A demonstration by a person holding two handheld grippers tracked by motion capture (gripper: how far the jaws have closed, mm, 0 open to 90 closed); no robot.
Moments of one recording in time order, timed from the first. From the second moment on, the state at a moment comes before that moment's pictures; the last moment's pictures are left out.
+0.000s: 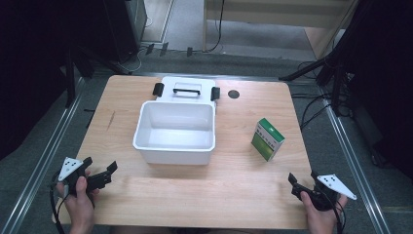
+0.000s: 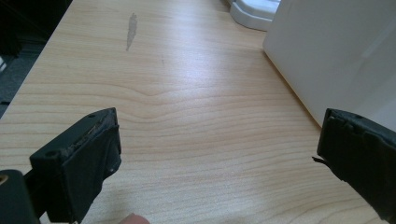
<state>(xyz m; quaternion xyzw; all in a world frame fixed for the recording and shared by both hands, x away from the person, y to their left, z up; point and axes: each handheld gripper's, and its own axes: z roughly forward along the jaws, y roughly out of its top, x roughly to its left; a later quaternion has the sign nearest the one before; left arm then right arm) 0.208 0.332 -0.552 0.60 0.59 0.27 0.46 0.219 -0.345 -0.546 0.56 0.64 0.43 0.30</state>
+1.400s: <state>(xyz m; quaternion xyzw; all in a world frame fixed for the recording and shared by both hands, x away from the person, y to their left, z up) 0.207 0.333 -0.553 0.60 0.60 0.27 0.46 0.265 -0.322 -0.507 0.54 0.76 0.30 0.19</state>
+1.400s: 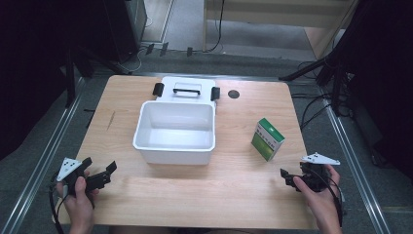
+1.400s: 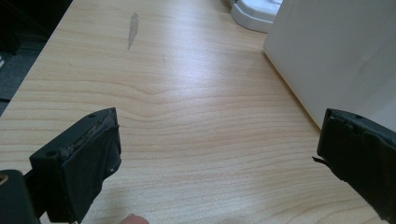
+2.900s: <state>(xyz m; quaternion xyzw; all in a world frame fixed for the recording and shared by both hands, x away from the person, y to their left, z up) 0.208 0.334 -0.553 0.60 0.60 0.26 0.47 0.356 -0.252 -0.424 0.45 0.89 0.03 0.06</state>
